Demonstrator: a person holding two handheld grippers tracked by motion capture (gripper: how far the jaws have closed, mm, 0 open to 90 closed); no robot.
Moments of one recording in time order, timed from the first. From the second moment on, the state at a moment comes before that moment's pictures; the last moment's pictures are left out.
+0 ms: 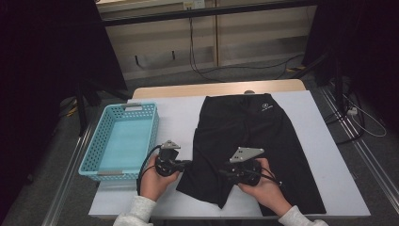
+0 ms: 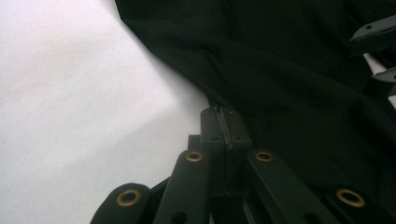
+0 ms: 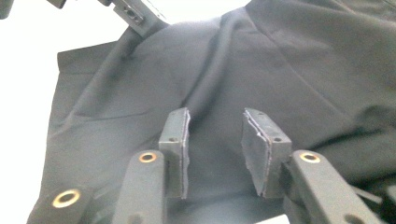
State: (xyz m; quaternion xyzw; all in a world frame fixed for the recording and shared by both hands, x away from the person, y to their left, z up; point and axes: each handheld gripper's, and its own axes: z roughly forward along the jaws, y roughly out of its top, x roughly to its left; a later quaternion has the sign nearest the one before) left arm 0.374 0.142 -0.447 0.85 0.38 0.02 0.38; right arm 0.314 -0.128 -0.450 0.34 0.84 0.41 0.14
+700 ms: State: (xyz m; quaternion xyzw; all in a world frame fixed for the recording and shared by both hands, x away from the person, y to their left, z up) left arm 0.368 0.149 -0.449 0.83 0.40 0.00 0.38; right arm 0.322 -0.138 -0.454 0.36 0.83 0.40 0.13
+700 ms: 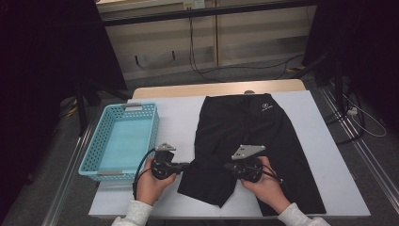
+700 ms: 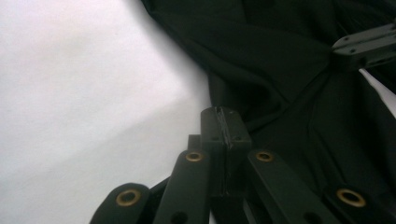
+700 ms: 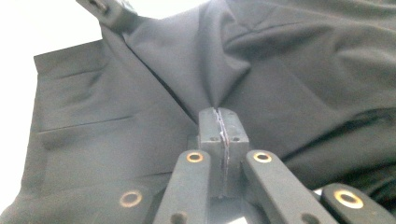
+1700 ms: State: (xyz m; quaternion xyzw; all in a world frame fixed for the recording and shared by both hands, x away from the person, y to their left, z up) left arm 0.365 0.122 -0.452 0.84 0.37 0.02 0.39; right arm 0.318 -0.142 -0.455 0.36 0.83 0.40 0.15
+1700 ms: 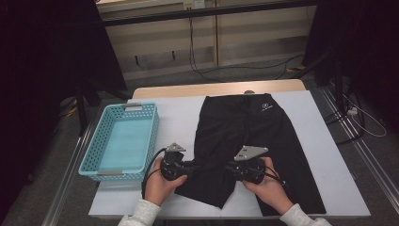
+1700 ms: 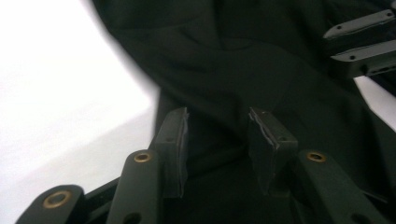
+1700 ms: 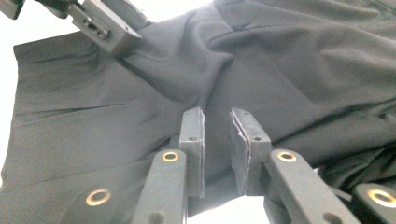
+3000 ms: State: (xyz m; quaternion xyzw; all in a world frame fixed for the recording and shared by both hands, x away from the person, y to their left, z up) left arm 0.400 0.150 -0.440 0.81 0.43 0.07 0.39; right arm 0.306 -0.126 -0.462 0.31 0.87 0.38 0.11
